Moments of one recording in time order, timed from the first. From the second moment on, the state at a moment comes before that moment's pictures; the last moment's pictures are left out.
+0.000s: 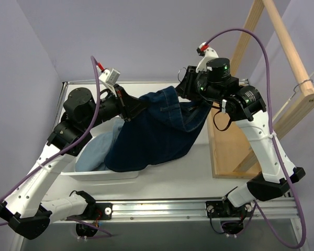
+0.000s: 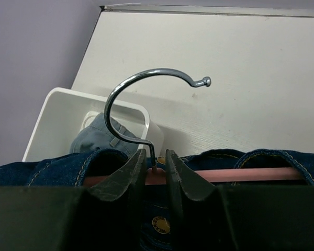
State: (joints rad) left arm -0.62 1.11 1.42 -0.29 0.36 -0.49; right arm 0.59 1.48 2.00 -0.92 -0.01 0.45
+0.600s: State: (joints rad) left arm -0.62 1.14 1.47 -0.32 0.41 -0.49; right arm 0.62 1.48 1.98 -0.93 0.07 0.48
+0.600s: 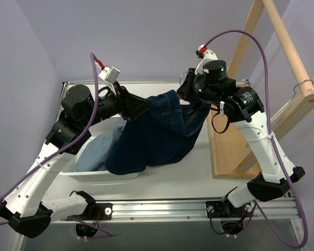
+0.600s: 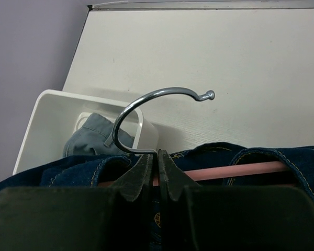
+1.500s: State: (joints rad) left arm -0.62 1.00 1.39 -0.40 0.41 -0.48; right arm 0.61 1.48 2.20 -1.04 0.13 0.52
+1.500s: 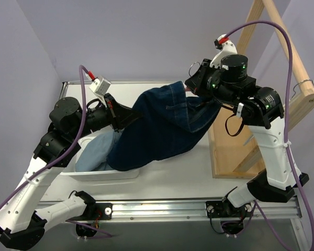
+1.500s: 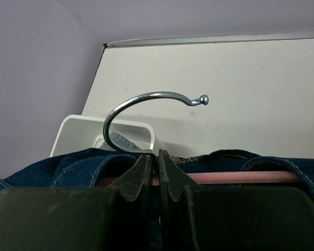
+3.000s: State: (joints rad) left arm -0.63 0.83 1.44 -0.46 0.03 -0.51; right arm 0.34 1.41 2.05 -1.00 -0.22 0.59
